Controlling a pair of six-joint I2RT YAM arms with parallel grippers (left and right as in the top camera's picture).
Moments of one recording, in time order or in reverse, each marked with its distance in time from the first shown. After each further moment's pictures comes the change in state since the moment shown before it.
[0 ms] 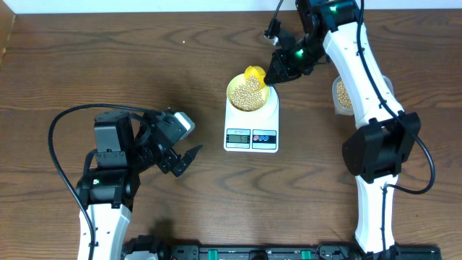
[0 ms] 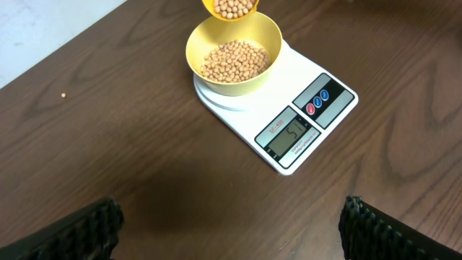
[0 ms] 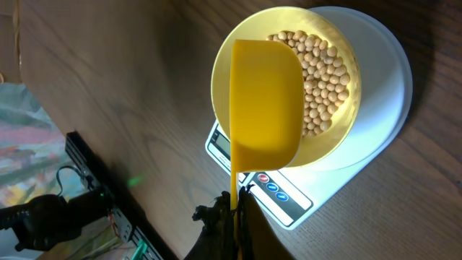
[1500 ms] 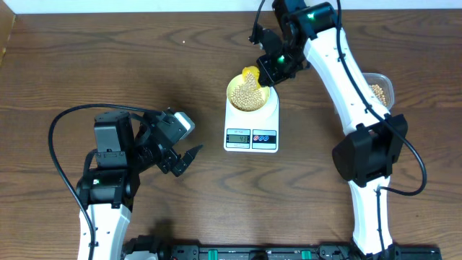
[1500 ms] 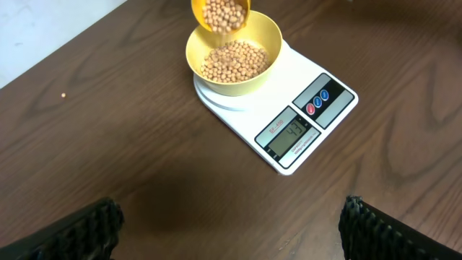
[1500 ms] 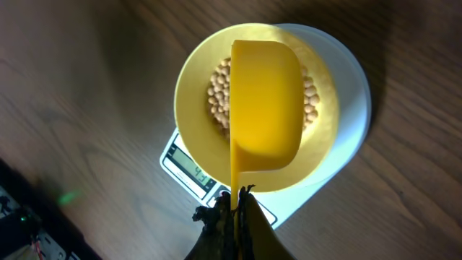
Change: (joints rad) left arm 0.000 0.000 0.000 0.000 0.000 0.000; right arm 0.103 0.000 0.000 0.076 0.237 0.023
